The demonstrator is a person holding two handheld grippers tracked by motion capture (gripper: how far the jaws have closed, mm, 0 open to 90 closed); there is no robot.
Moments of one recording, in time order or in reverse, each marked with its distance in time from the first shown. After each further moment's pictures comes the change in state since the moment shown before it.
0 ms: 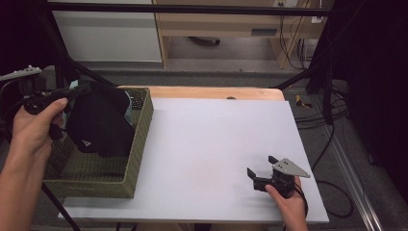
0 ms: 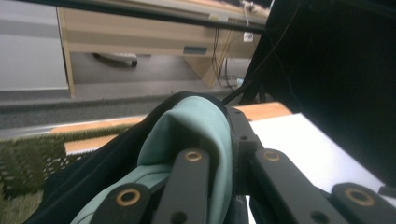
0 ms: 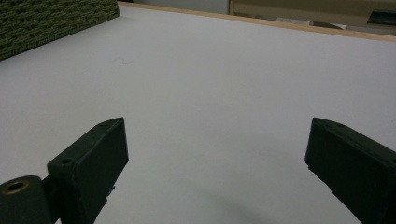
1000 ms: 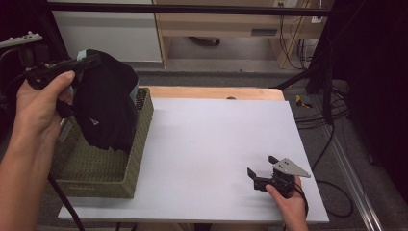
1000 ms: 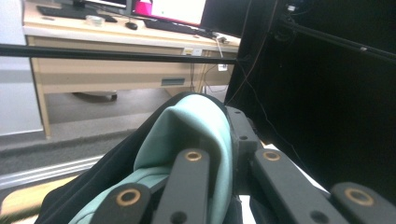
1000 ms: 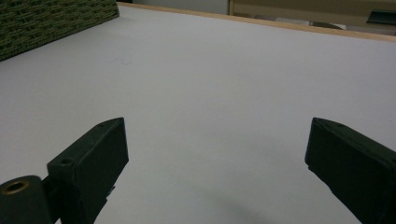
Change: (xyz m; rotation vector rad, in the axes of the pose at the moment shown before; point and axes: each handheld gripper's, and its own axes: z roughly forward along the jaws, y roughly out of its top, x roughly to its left) left arm -0.063 0.062 0.012 -0.090 -0.077 0.063; right arm -0.001 0.000 0.000 -0.002 -0.001 0.002
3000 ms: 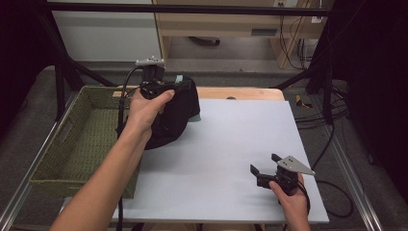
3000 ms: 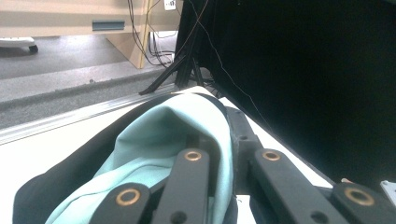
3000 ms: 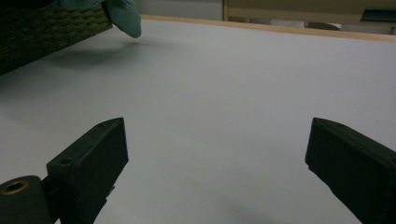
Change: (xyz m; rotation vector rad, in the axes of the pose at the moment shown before) left arm -0.082 -0.078 0.170 0.226 -0.187 0.000; right arm -0.009 0.004 -0.001 -0.017 -0.006 0.039
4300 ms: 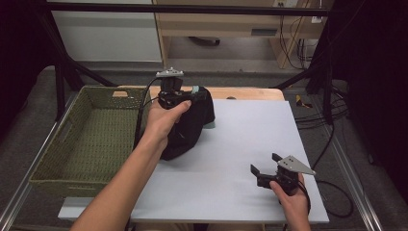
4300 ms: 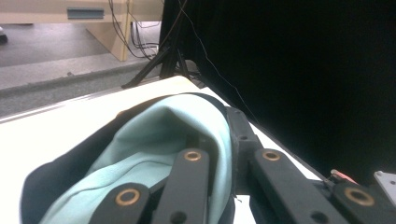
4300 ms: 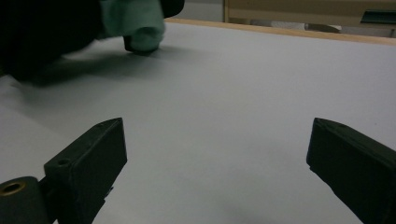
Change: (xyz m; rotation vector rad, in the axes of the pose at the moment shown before) left arm -0.024 -0.022 0.039 0.038 -0.057 0.000; right arm -0.001 0.001 -0.001 -0.005 -0.001 0.002
